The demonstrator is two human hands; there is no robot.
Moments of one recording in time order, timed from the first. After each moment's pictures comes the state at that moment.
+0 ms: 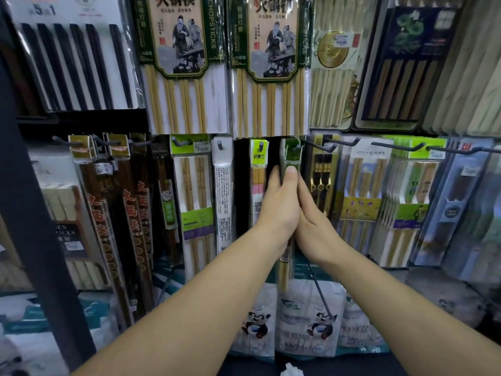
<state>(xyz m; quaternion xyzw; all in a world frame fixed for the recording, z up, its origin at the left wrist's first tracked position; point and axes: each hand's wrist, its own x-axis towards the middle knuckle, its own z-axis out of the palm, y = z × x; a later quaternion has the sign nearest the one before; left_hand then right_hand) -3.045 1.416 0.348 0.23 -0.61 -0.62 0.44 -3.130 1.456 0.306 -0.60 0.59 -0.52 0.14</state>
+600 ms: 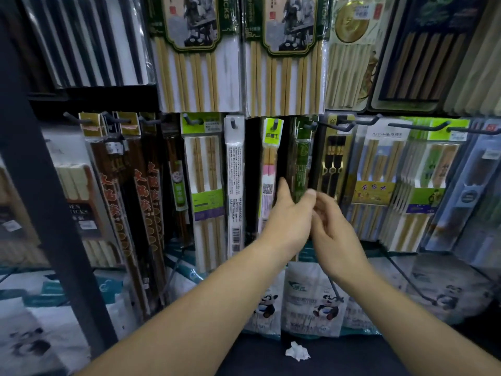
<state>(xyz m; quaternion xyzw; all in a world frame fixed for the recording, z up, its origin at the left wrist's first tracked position) -3.018 1.429 0.310 0.28 -0.67 -0.59 0.35 -3.118 1.488 0.265 -0.50 0.67 -0.54 0.07</state>
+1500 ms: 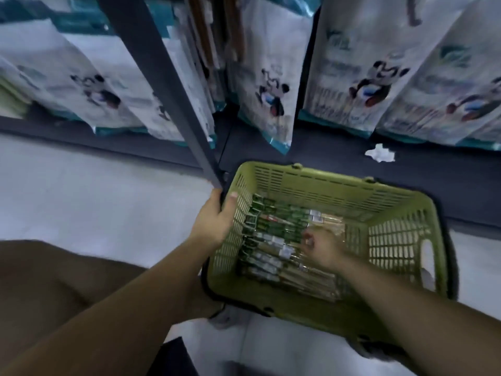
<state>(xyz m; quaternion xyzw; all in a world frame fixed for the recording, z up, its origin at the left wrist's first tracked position) -2.725 1.464 -0.088 0.65 -0.59 -0.45 0.14 -2.972 1.565 -0.176 -0.55 0.74 0.00 0.40</state>
